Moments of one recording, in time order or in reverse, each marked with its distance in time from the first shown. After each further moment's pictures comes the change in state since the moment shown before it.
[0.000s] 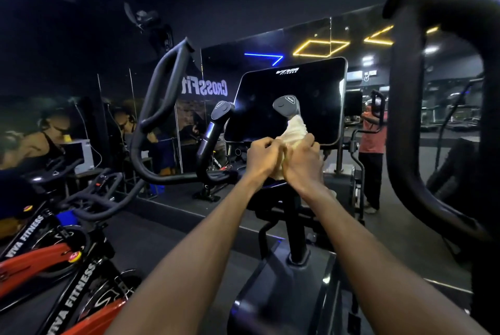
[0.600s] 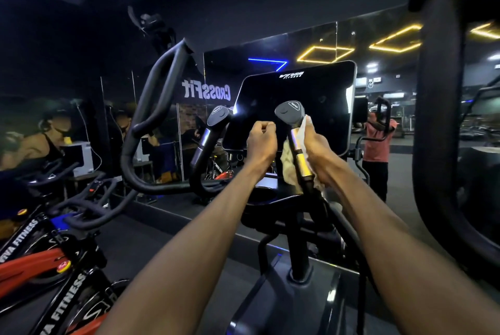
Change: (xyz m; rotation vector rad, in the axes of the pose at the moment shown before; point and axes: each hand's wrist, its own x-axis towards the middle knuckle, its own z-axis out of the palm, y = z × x) left_hand 0.065 0.010 0.011 -0.130 0.087 0.032; right_hand 0.079 -0.007 -0.010 0.670 -0.326 0.266
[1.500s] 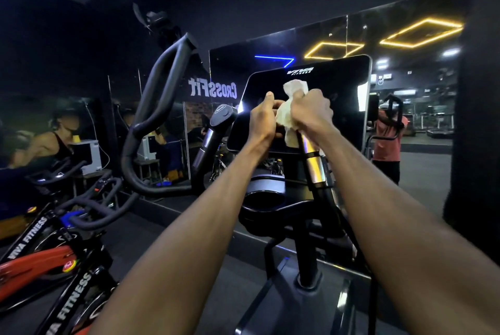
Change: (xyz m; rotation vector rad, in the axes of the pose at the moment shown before) left_hand 0.038 0.027 0.001 -0.220 -0.107 -0.024; right_hand 0.044 -0.050 0.028 -0.492 0.262 -0.218
